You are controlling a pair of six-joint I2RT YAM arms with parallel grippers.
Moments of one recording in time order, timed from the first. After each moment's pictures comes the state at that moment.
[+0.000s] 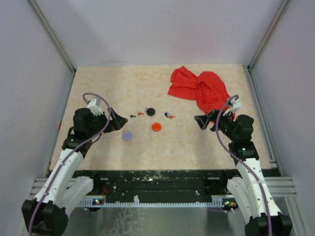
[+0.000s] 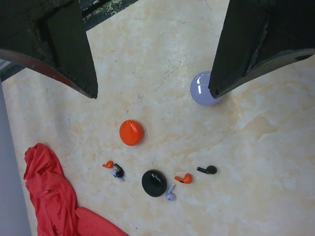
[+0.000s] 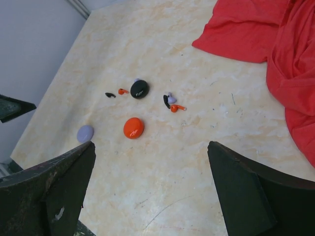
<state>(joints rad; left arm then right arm) -0.18 0.81 0.60 -0.23 0.33 -0.47 0.05 0.64 0.48 -0.02 -0.50 0.44</state>
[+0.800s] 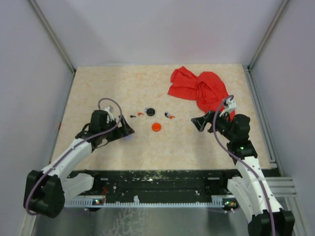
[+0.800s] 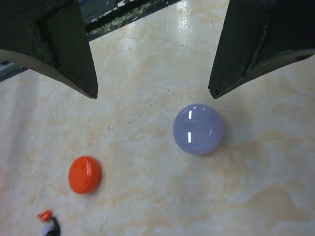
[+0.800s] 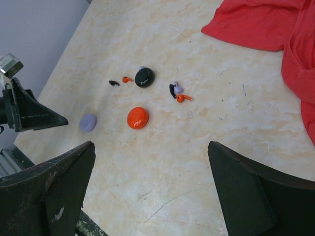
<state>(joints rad) -0.24 1.01 0.55 -0.27 0.26 -0.58 0.09 0.66 0.47 -0.02 -0.50 0.42</state>
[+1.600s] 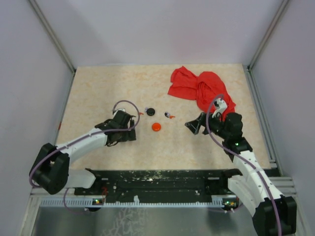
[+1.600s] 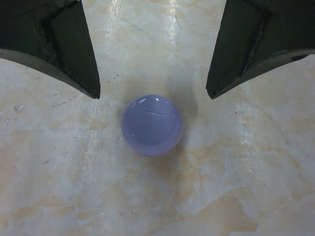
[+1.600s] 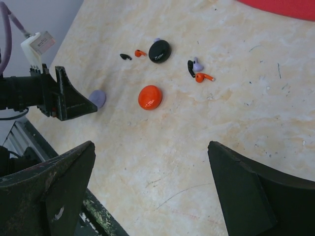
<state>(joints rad) -0.58 1.31 0.69 -0.43 -0.29 -0.59 0.18 0.78 0.44 0.03 -0.55 0.42</state>
